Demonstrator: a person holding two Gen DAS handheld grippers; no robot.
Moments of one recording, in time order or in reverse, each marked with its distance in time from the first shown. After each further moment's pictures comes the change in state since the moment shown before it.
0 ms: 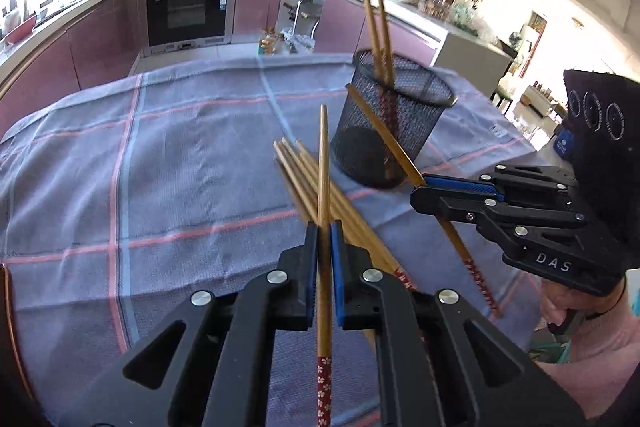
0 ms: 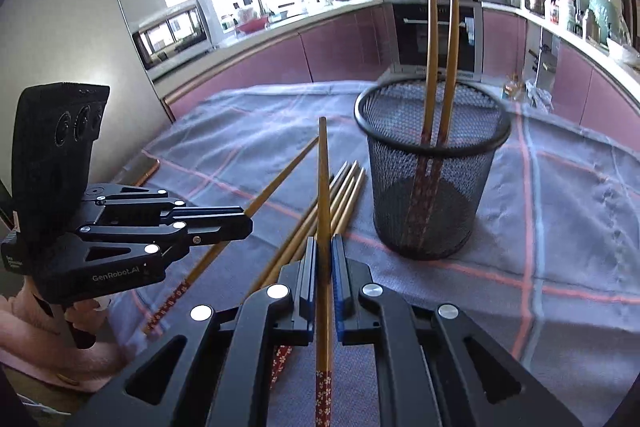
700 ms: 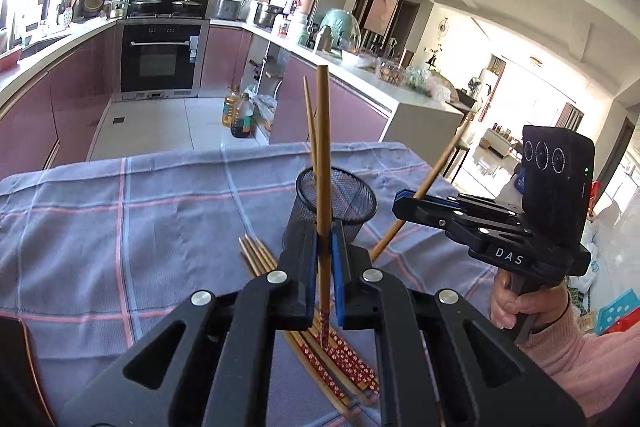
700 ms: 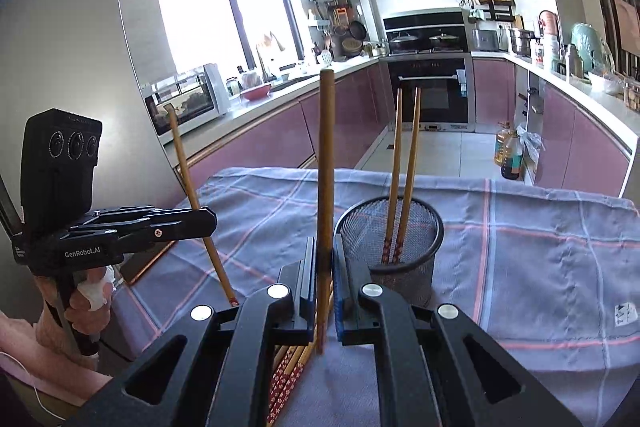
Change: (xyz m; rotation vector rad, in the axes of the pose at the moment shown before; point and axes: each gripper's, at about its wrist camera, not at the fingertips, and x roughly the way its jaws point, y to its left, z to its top) left arm -0.083 -0.017 0.049 0.010 -0.208 -0.139; right arm -0.062 -0.019 0.038 0.012 -0.207 0.015
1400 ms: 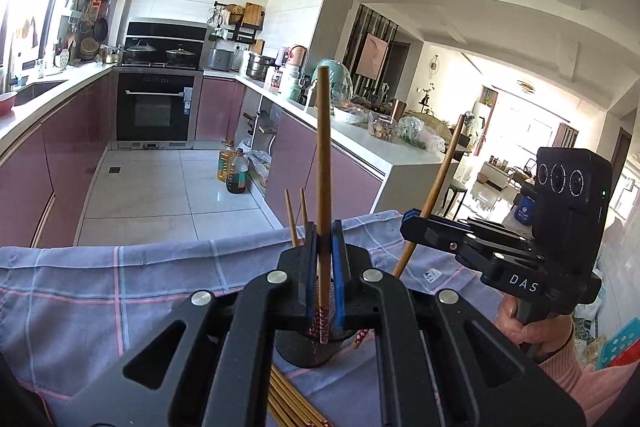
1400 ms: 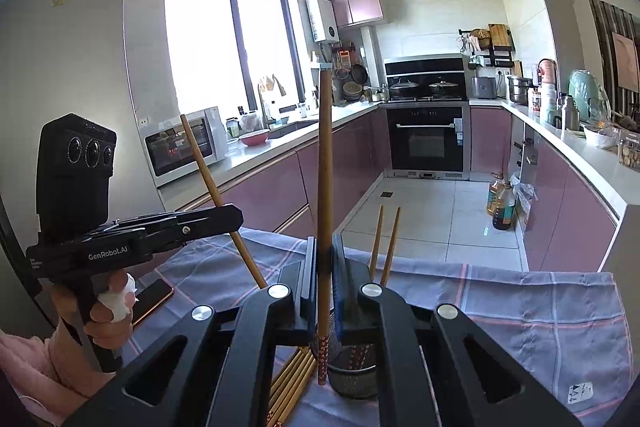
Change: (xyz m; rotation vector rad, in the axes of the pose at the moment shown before) left arm -0.006 -0.033 0.086 0.040 -0.171 -0.013; right arm -0.023 -0.013 0.073 -0.050 -0.143 -0.022
